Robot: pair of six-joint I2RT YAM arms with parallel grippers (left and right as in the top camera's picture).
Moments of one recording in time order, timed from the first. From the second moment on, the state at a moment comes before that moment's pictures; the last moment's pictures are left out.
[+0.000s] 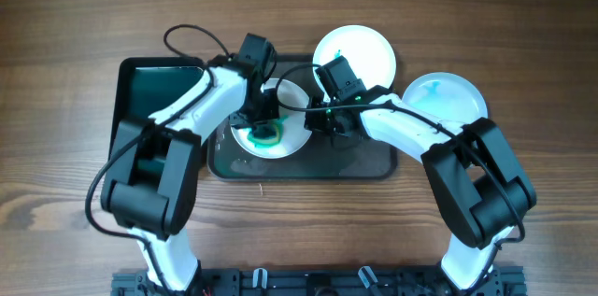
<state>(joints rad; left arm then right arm) -0.35 1.95 1.25 -0.76 0.08 -0.46 0.55 1.93 1.11 -0.33 -0.25 0.75</state>
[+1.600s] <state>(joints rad) -0.35 1.98 1.33 -0.84 -0.03 -0.49 0.50 1.95 1.11 -0.34 -0.40 0.67</state>
